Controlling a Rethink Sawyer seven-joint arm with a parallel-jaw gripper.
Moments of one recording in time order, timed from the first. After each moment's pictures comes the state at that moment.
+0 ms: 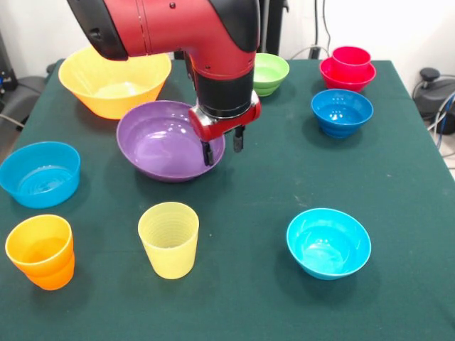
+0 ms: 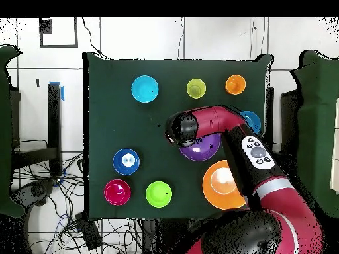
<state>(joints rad) -0.63 -0.42 0.56 1.51 -0.72 0.83 1.44</state>
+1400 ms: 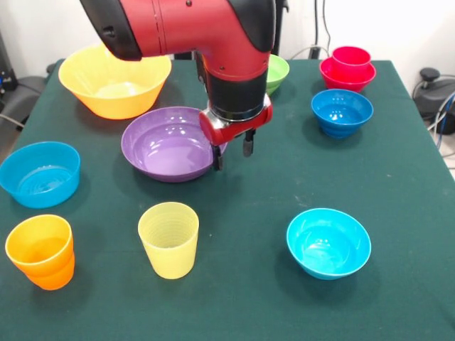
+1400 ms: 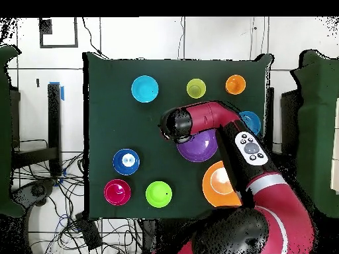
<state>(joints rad) -0.59 -0.42 0.56 1.48 -0.71 0.83 1.44</state>
